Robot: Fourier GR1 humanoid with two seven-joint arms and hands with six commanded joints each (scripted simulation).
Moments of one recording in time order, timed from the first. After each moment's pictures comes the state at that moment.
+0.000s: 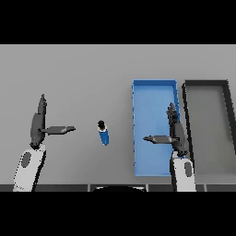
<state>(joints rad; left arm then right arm) -0.11 0.43 -0.16 -1.48 0.24 0.26 0.01 0.00 0.00 0.00 -1.57 0.00 0.00 0.00</state>
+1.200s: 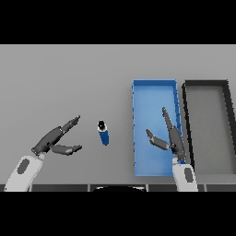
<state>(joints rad) -0.05 0.64 -0.37 -1.62 0.27 -0.29 -0.11 0.08 -0.10 0.14 -1.68 0.20 0.04 -0.05</state>
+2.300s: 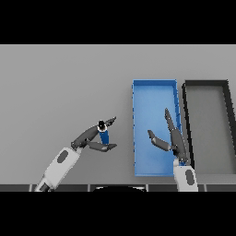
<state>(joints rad) -0.25 0.26 -0.52 -1.32 0.10 -0.24 -0.13 0.10 -0.10 0.12 -1.71 0.18 0.03 -0.02</state>
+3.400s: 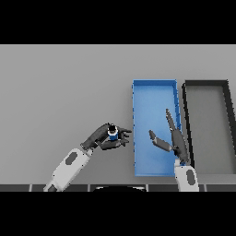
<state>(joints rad) -0.26 0.15 -0.55 -1.48 0.14 -0.17 -0.17 0.11 -0.11 0.12 -1.70 0.19 0.03 -0.04</state>
